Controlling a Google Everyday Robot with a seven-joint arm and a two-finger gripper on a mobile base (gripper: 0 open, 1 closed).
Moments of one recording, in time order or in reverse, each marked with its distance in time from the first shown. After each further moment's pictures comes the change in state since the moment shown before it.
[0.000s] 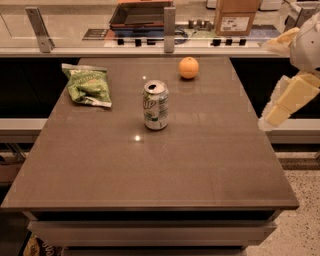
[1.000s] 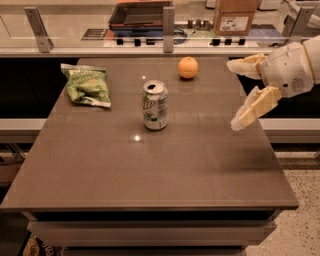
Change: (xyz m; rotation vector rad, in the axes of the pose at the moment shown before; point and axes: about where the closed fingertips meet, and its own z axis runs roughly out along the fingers) arm -0.022 -0.010 0.075 -0.208 -0.470 0.036
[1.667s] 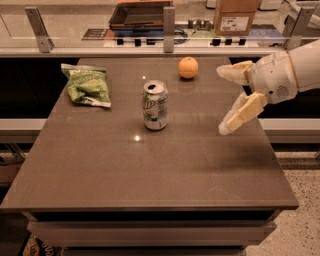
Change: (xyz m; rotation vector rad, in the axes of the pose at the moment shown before) arm 0.002 0.003 0.023 -0.012 -0.044 0.012
